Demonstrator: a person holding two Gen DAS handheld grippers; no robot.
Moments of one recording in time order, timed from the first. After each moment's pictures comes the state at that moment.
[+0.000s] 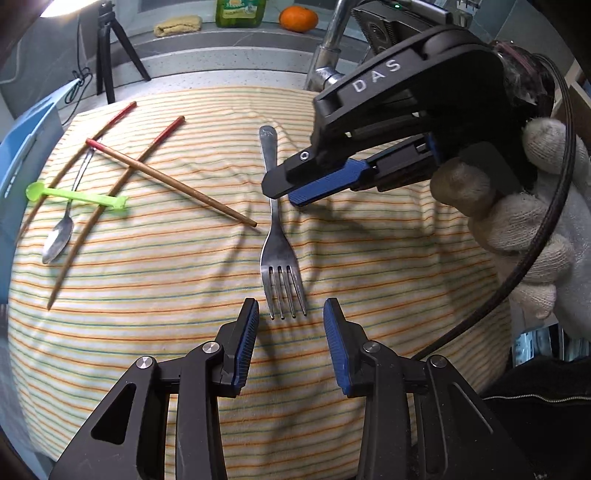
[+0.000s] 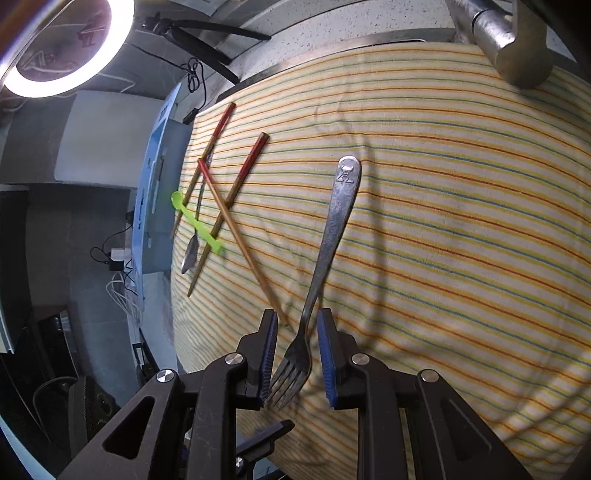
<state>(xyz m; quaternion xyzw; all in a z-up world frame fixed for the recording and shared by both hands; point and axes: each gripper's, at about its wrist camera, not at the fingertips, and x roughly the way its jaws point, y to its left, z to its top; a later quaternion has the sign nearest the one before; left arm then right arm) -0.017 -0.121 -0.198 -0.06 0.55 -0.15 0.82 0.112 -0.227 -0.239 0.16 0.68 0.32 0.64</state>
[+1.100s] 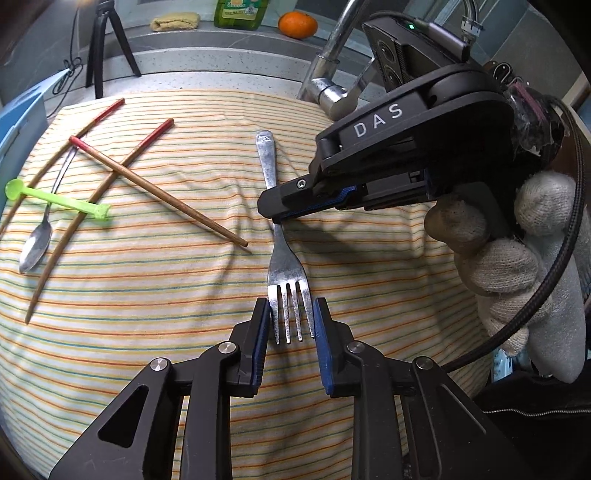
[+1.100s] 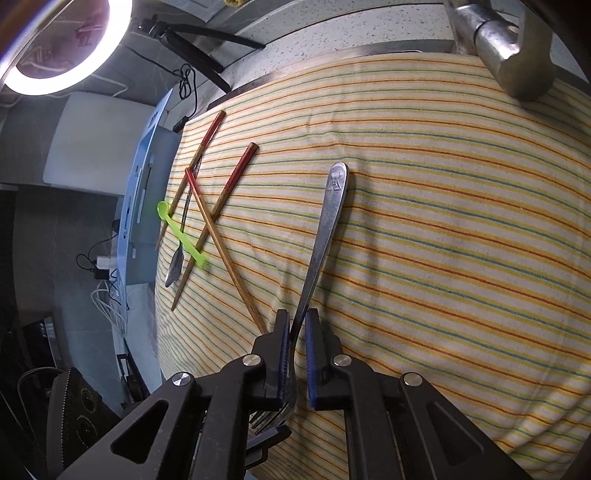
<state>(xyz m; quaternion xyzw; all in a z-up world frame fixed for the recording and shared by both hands) 0.002 -0.112 -0.200 -0.11 0.54 -0.18 0.82 0.110 -0.227 -0.241 0.15 0.67 0.30 0.66</state>
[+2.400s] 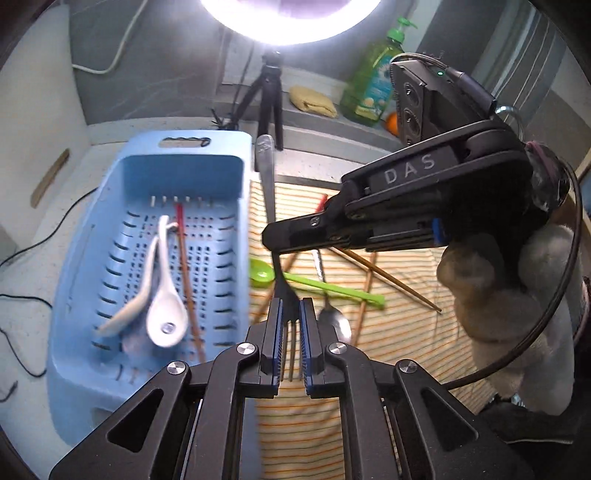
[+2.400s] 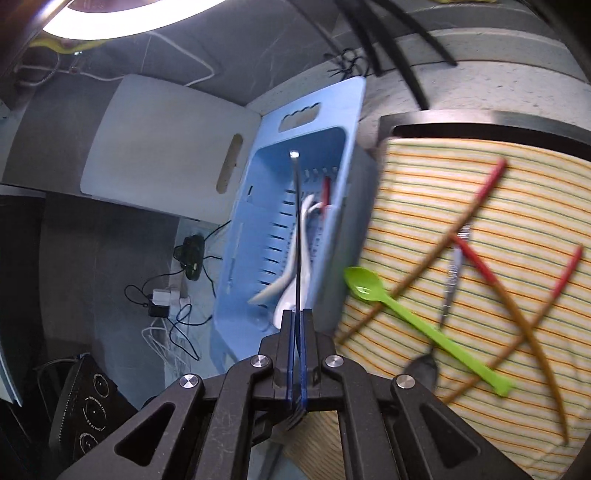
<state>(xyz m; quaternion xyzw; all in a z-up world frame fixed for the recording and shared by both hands) 0.029 0.152 -0.142 -0.11 0.48 -0.14 0.86 0.129 0.033 -0.177 0.20 0.62 0.37 0.67</state>
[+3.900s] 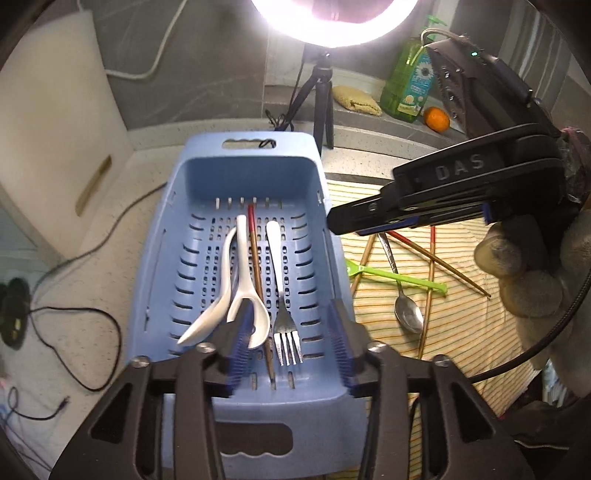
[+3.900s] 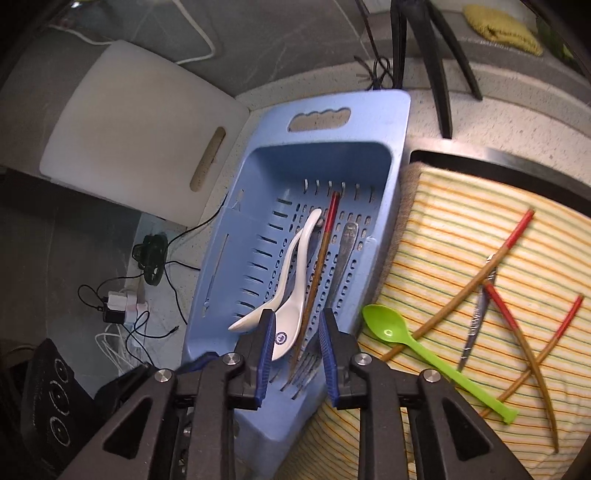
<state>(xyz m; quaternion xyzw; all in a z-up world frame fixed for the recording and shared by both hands) 0.024 0.194 -0.140 -0.05 0.49 -0.09 0.87 0.131 0.077 -0.164 0.10 0.61 0.32 0.72</state>
